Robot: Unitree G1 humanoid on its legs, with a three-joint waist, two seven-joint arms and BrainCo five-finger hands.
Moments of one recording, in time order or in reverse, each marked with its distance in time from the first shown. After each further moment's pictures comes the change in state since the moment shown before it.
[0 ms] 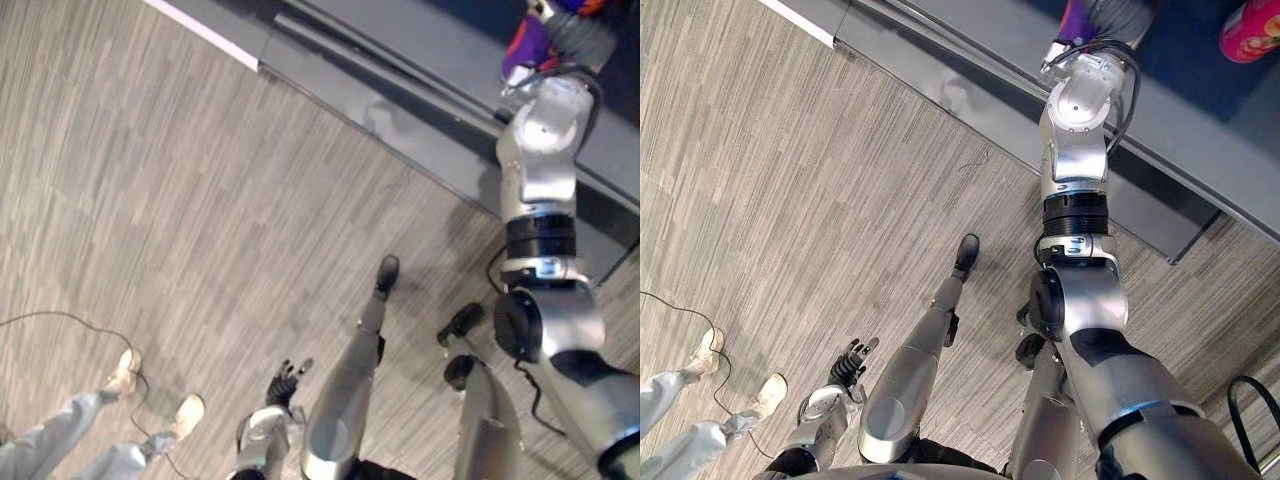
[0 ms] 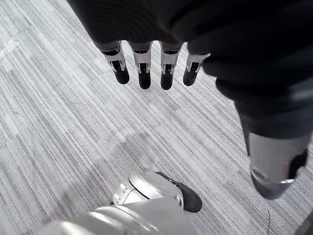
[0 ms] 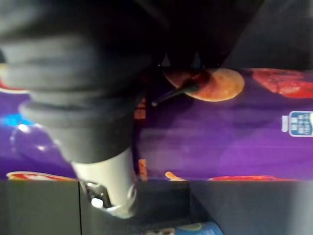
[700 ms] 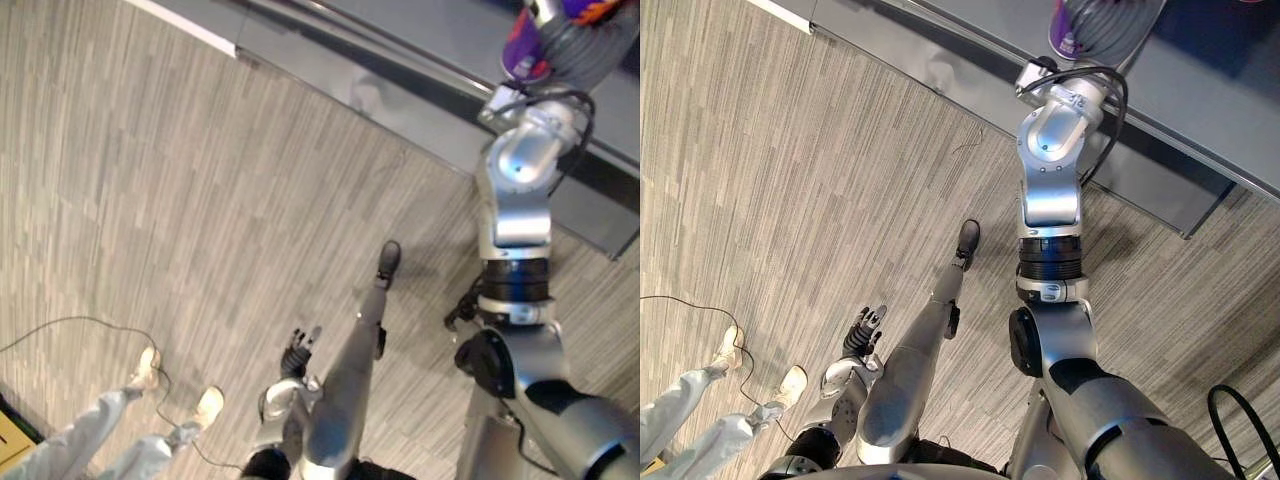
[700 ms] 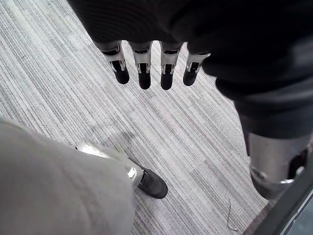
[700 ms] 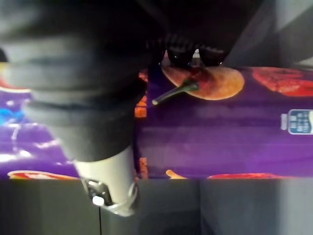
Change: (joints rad) left arm -0.046 -0.108 0.088 -0.111 -0.019 -0.012 0.030; right arm 0.189 0.145 0.105 -0.366 -0.130 0.016 -0.050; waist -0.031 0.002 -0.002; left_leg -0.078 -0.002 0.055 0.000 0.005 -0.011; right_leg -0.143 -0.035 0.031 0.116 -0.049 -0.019
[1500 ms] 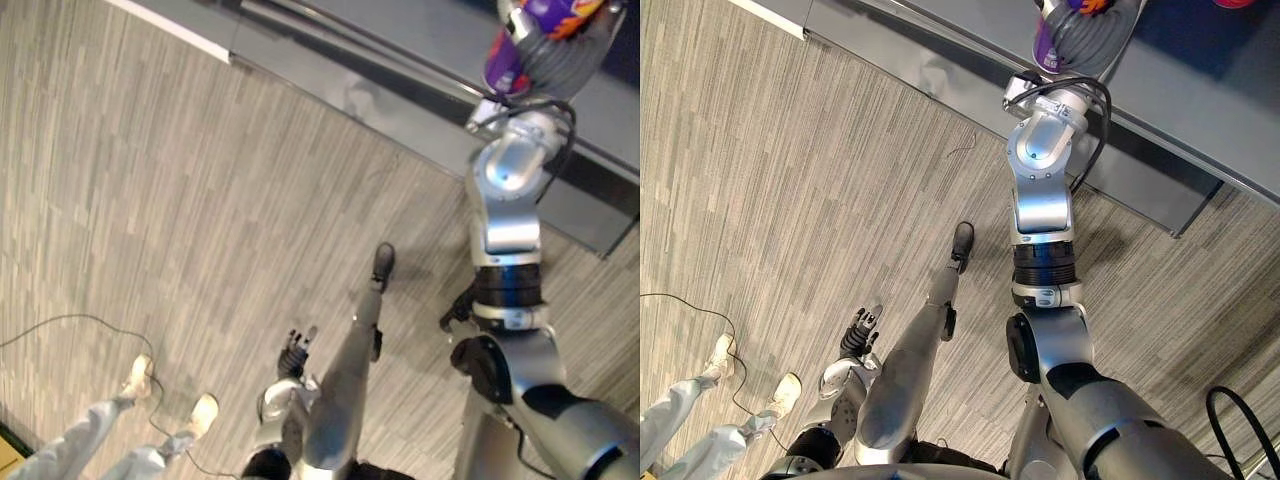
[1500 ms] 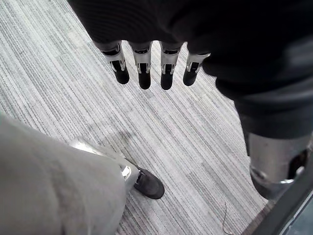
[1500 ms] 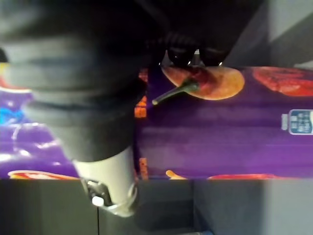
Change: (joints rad) left arm -0.001 -0.010 0.027 0.009 0.000 -0.001 0.006; right arm 0.008 -0.012 0.019 0.001 -0.001 0.022 0.005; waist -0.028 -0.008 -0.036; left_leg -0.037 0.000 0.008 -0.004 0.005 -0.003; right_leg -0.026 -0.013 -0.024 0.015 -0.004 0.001
